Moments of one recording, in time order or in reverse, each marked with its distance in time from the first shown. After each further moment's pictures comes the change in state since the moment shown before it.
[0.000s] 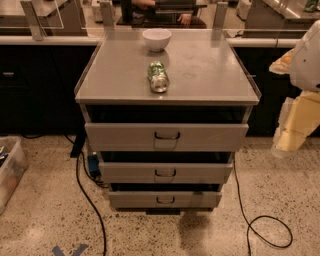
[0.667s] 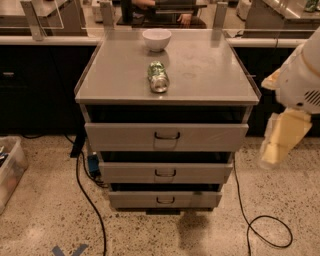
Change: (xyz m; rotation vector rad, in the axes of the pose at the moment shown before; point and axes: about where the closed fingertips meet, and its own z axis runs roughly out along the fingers) arm 0.002 0.008 0.034 -0.023 0.007 0.039
